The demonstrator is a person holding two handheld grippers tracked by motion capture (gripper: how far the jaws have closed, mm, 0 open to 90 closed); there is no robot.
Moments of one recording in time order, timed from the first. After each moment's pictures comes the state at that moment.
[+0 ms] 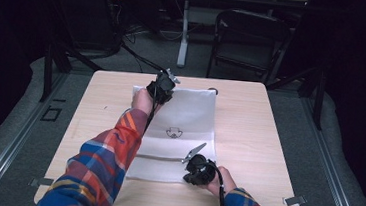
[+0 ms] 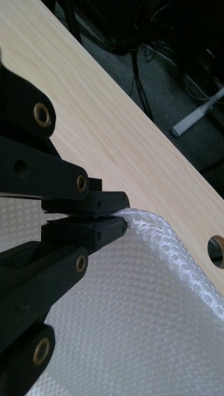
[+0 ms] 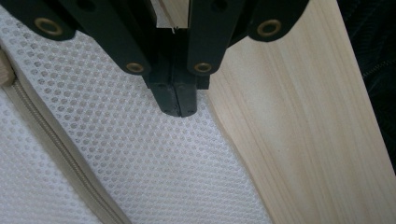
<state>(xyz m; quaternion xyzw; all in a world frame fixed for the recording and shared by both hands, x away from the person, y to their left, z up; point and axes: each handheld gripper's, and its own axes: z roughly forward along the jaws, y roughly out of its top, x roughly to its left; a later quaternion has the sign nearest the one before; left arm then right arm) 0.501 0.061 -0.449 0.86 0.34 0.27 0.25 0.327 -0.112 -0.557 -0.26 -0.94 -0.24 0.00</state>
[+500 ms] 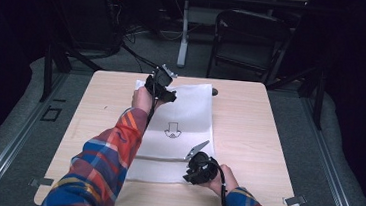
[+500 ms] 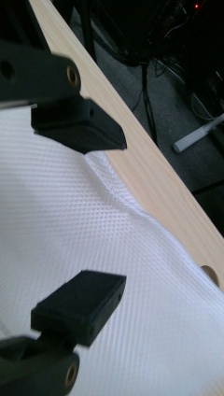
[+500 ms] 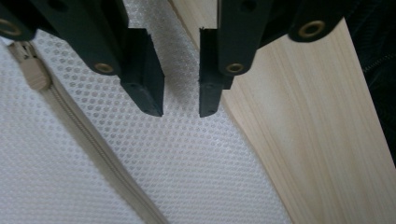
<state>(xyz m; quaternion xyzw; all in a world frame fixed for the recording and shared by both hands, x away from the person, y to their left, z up) 0.514 0.069 -0.450 0.83 0.38 0.29 0.27 0.329 -0.117 -0.548 -0.26 -0.93 -0.25 -0.01</state>
